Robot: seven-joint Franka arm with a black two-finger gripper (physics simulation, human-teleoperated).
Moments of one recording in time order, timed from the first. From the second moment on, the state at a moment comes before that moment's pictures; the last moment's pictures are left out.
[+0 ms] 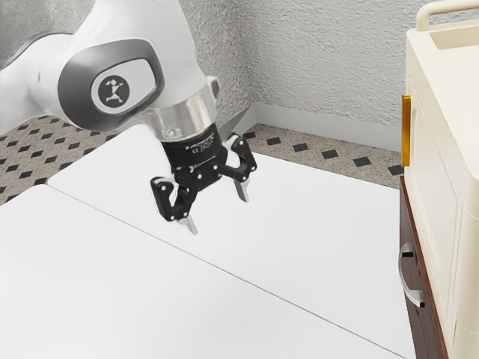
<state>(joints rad) -0.27 -0.10 0.11 -1.65 -0.03 1.60 -1.40</state>
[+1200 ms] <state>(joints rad) -0.50 0.02 0.11 -1.77 -0.10 2.09 -1.10</state>
